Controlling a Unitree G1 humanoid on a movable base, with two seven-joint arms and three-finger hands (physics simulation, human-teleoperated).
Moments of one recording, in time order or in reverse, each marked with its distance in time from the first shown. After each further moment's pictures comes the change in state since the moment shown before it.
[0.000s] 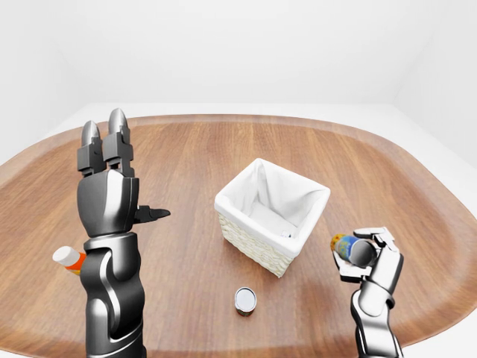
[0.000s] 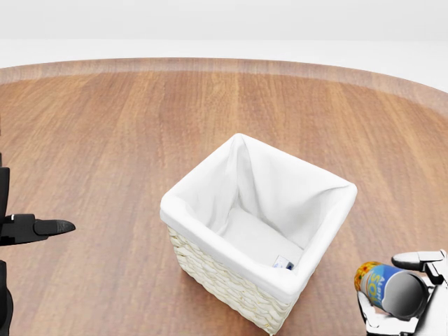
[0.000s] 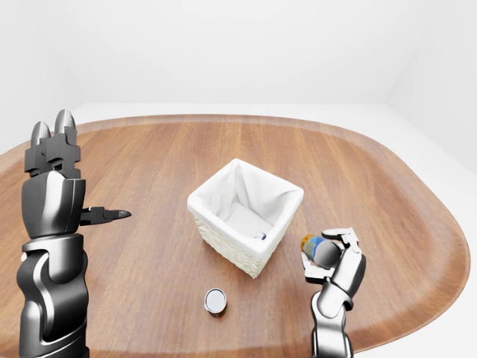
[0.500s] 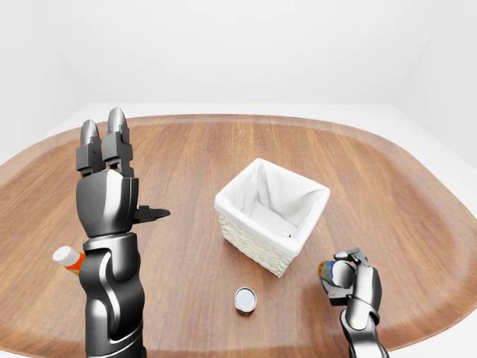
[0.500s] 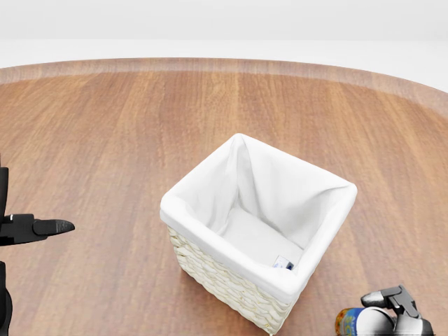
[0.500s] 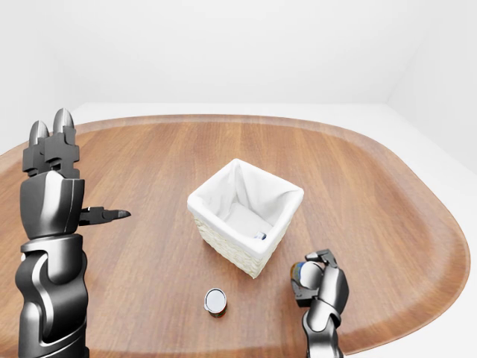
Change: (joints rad) left arm 0.001 -0.002 0.000 -0.012 0.006 0.000 -0.004; right arm 0.025 -0.035 0.076 0.254 -0.113 0.000 0.000
